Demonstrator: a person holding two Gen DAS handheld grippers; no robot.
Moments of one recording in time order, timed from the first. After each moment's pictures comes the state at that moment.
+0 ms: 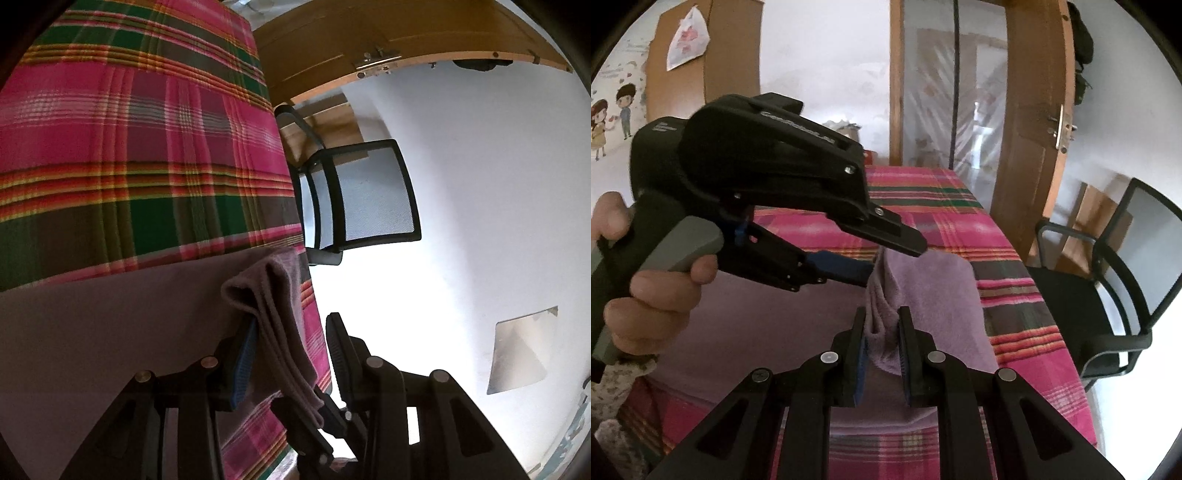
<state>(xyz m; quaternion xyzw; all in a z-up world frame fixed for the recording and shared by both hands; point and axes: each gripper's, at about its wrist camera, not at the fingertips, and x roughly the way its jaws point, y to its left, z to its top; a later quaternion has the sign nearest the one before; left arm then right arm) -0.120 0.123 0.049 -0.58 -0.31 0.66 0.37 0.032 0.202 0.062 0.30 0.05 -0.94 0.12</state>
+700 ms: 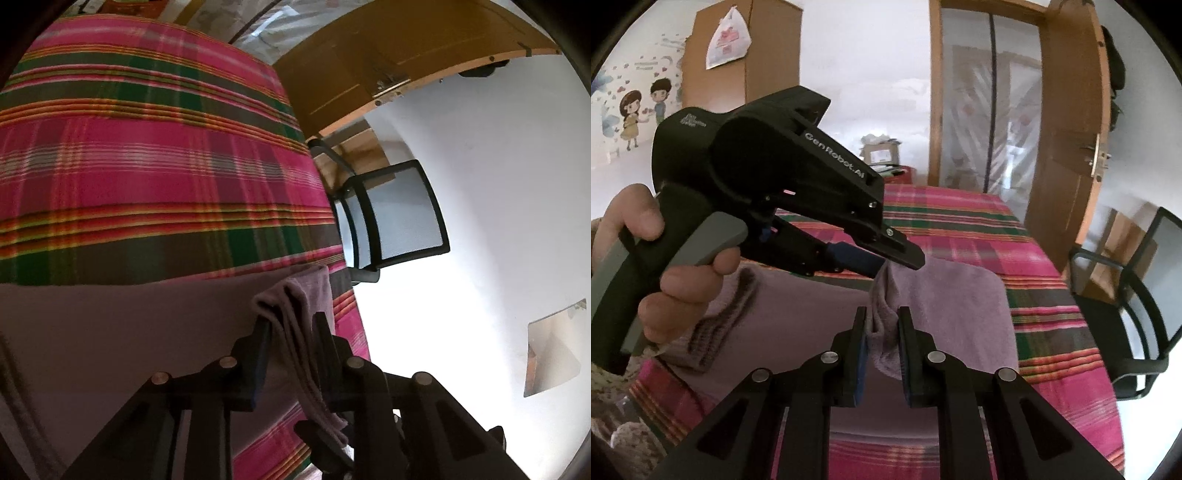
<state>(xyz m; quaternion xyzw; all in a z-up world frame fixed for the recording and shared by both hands) -0.094 0.047 0.079 -0.55 -0.27 0.73 0.31 0.052 0.141 0.076 0.28 0.05 -0.94 0.19</state>
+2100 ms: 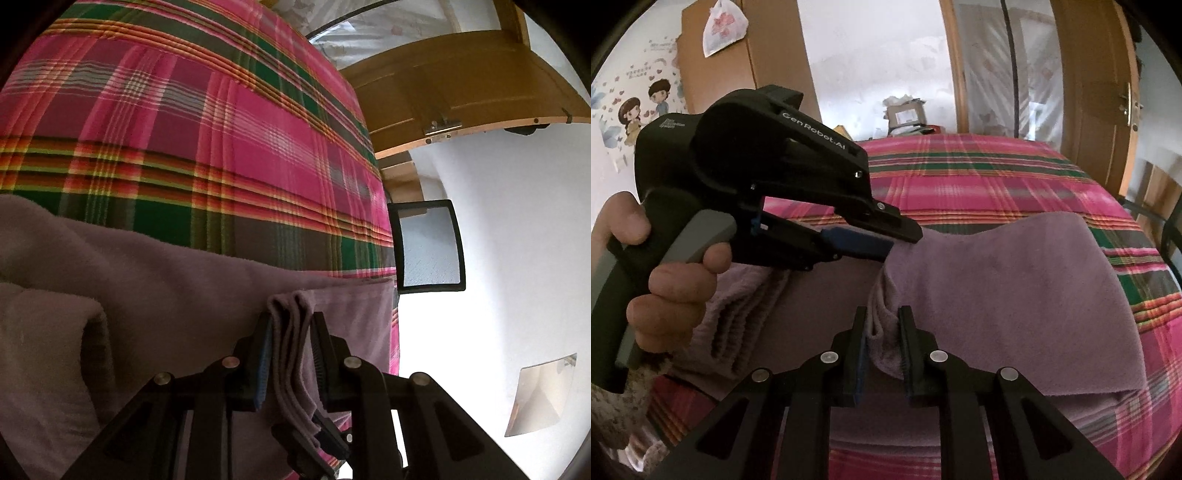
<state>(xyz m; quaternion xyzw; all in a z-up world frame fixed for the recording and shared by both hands) -0.087 -0.035 0.015 -0.57 -0.34 0.71 0.25 0.051 0.069 0.021 0.35 0.00 -0.91 0.22</state>
